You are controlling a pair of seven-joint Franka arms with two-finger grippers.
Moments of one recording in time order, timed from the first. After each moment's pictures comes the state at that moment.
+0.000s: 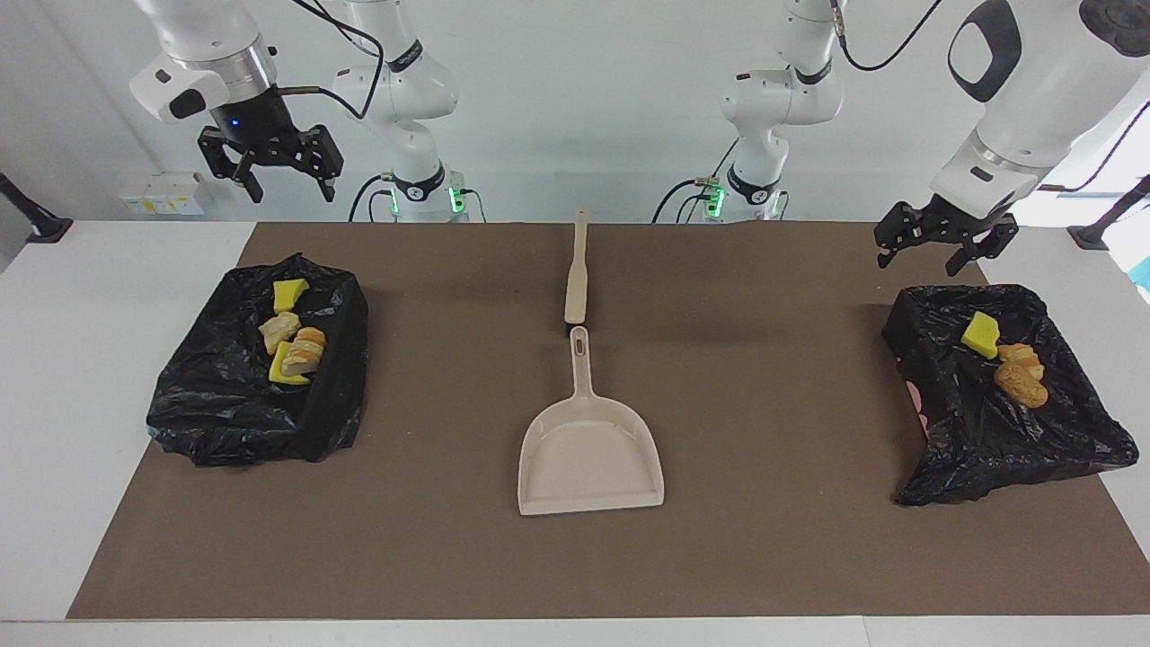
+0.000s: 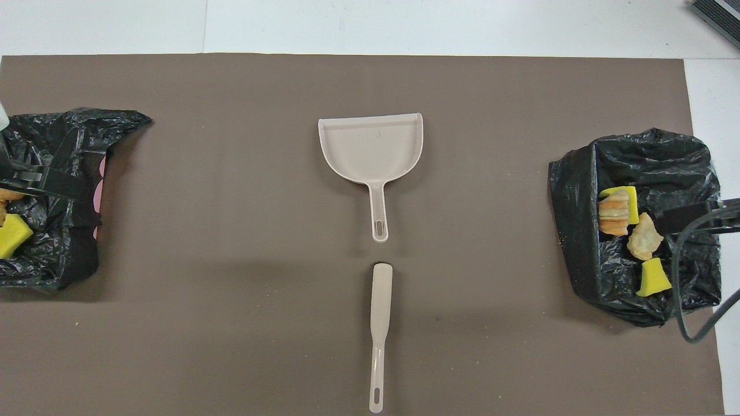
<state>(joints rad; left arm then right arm) -0.05 0.02 0.02 -1.58 0.00 1.58 0.19 0.06 -0.11 -0.06 -1.59 -0.03 1.46 -0.03</state>
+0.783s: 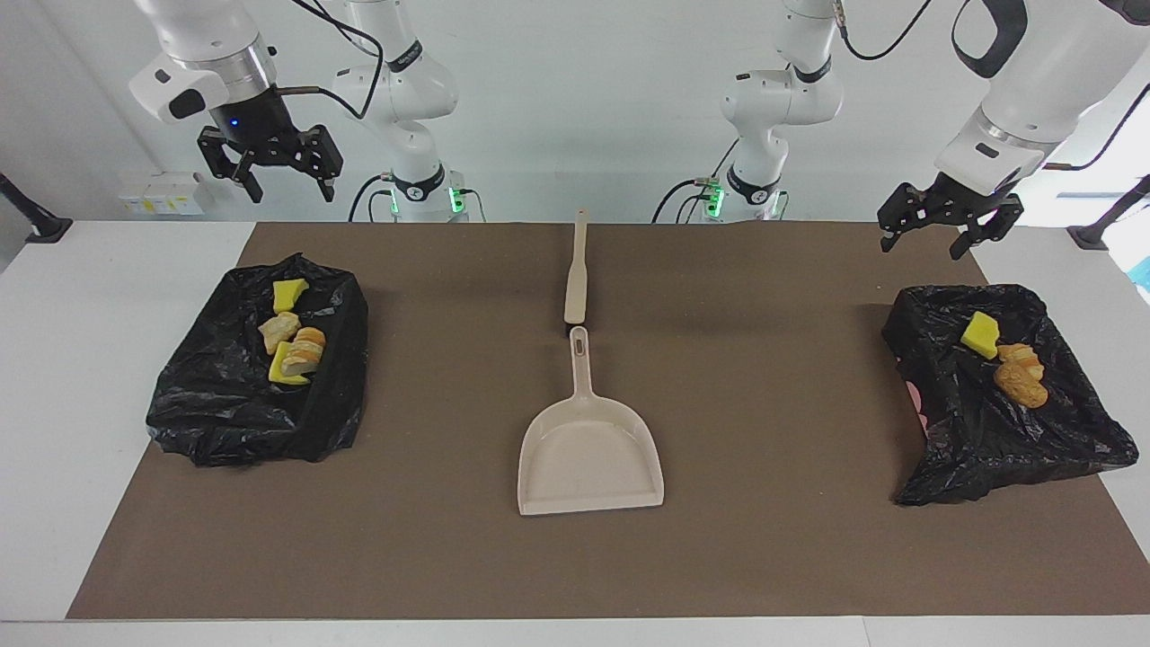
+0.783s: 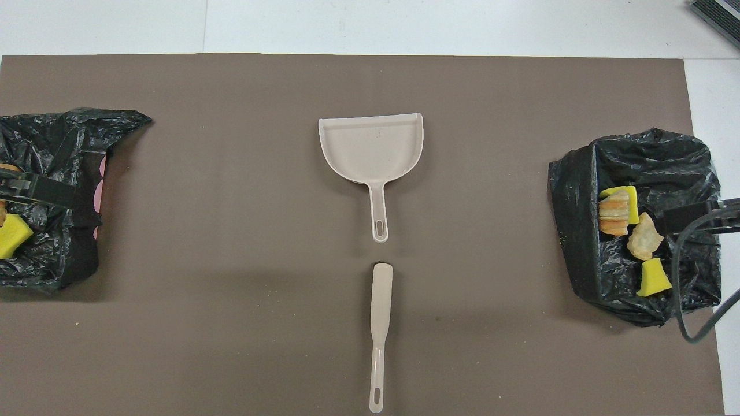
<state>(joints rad) -0.05 0.00 0.02 -1.58 0.00 1.55 0.18 0.06 -0.11 -0.06 -1.59 -0.03 1.46 -0.03</state>
